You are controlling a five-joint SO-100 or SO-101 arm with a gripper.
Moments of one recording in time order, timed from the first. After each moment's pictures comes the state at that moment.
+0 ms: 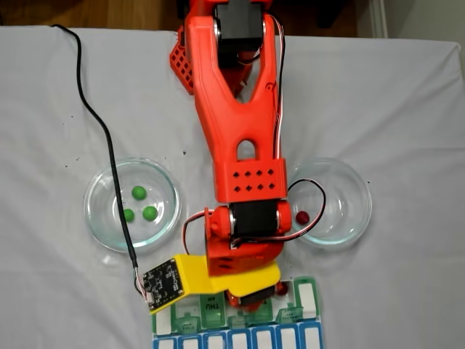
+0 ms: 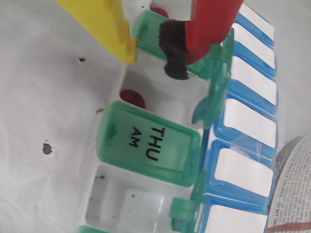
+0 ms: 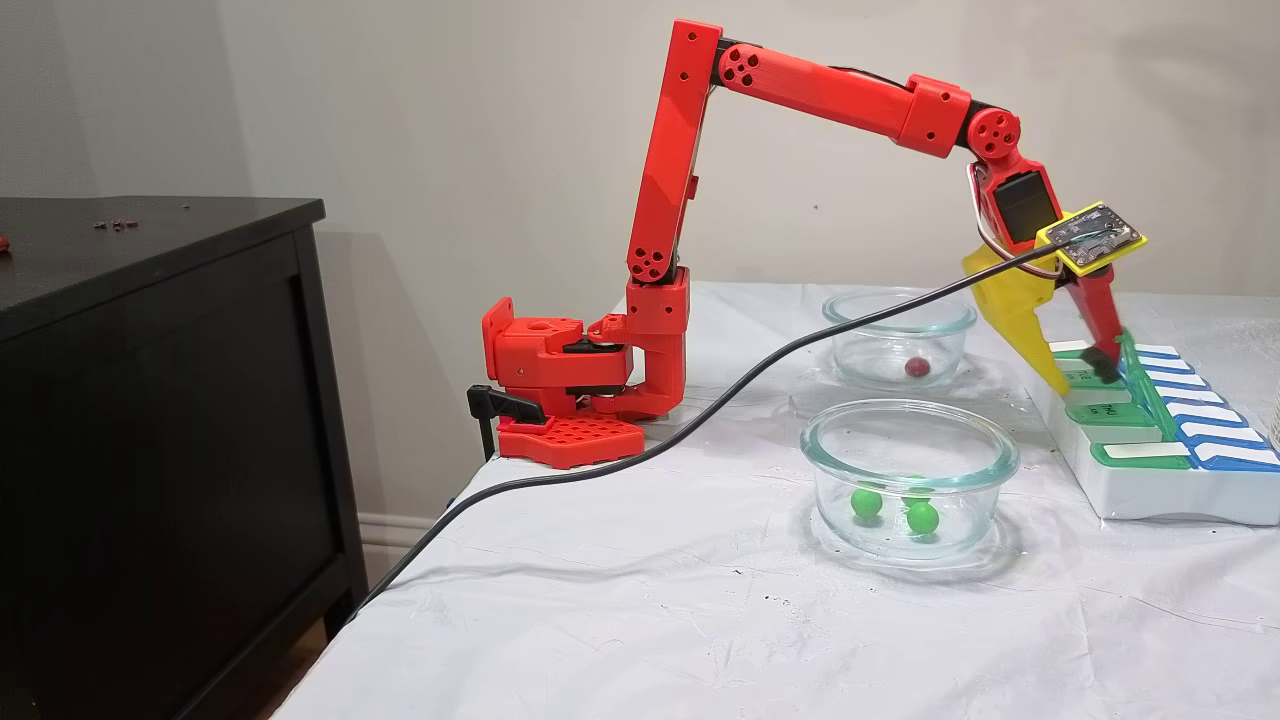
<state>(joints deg) -5.4 100.9 98.1 48.4 -16.7</state>
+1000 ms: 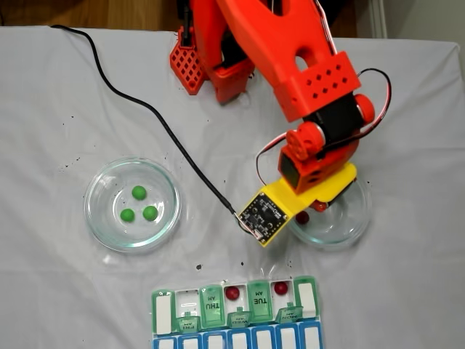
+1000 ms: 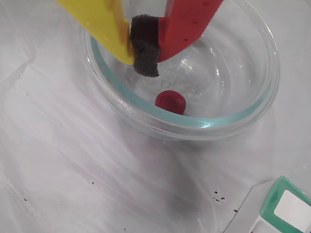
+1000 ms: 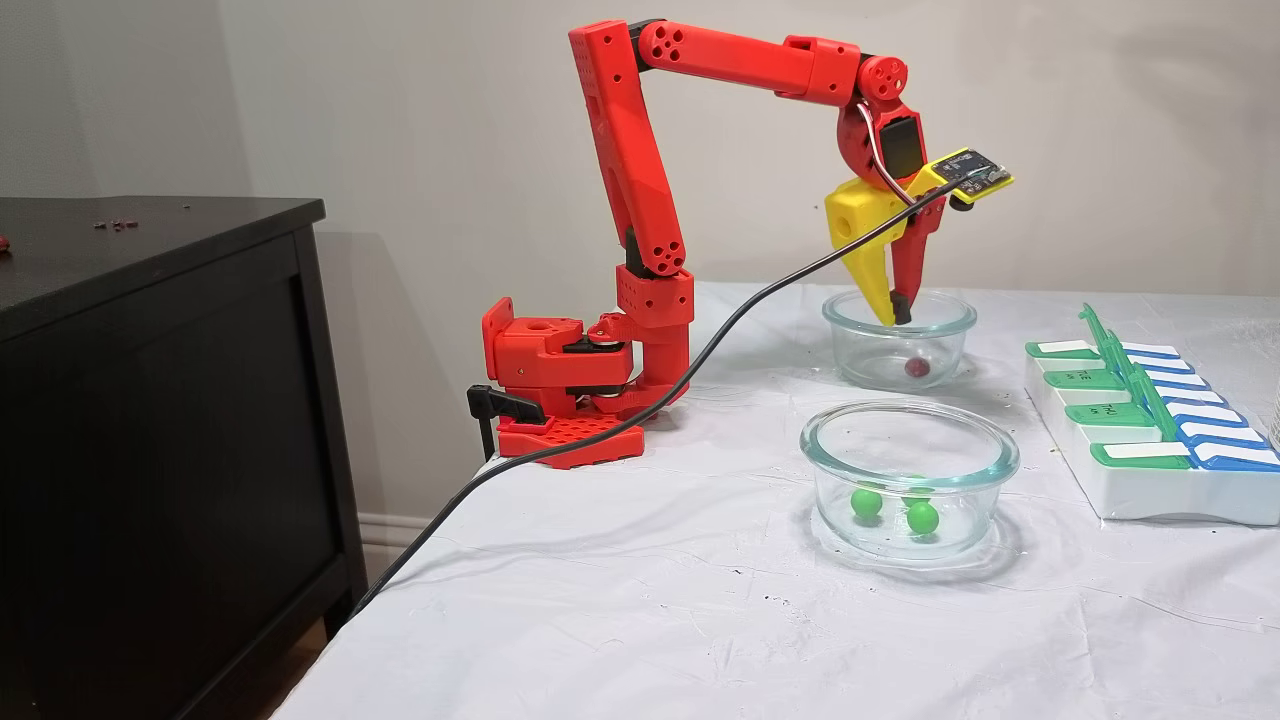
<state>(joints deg) -29.7 122.8 119.6 59.9 -16.6</state>
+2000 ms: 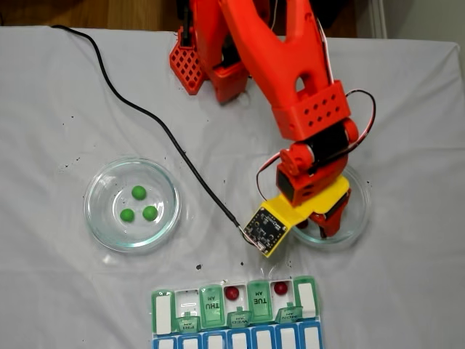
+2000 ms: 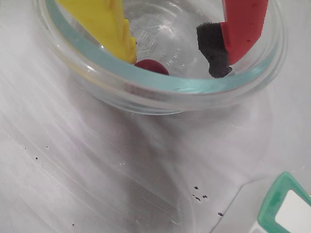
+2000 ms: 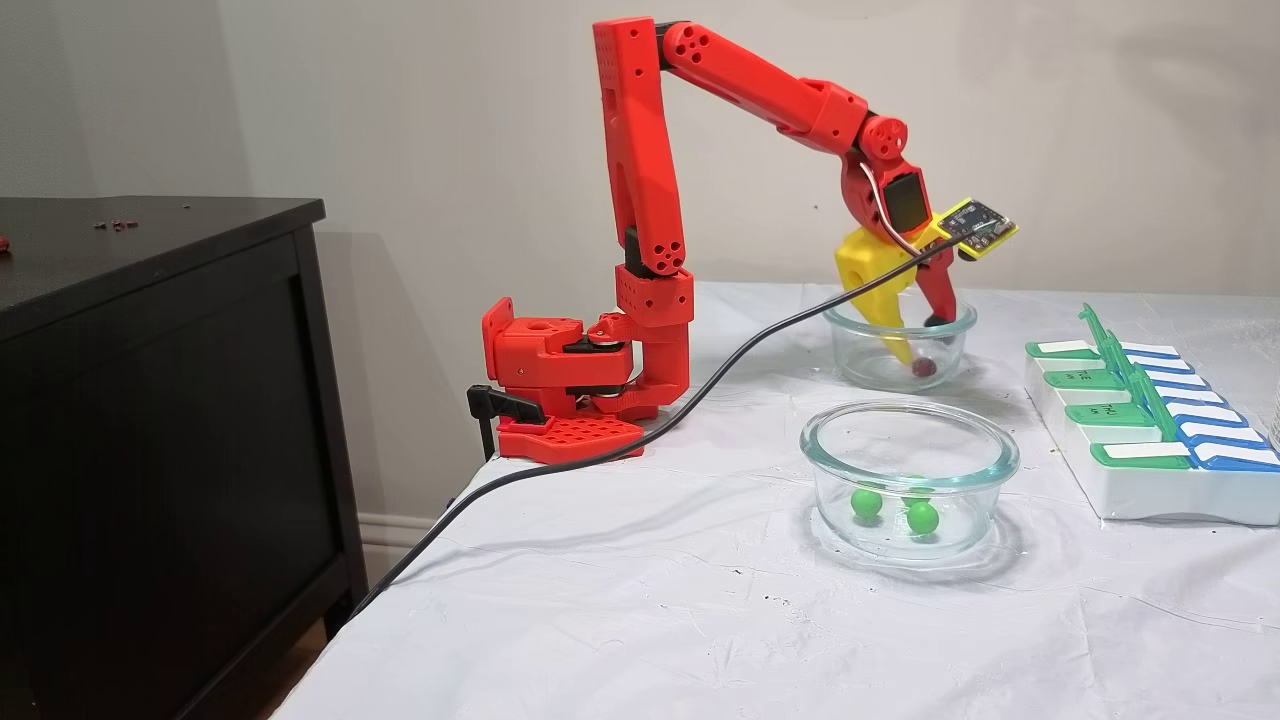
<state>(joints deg) -27.2 112.4 126.5 41.5 -19.0</state>
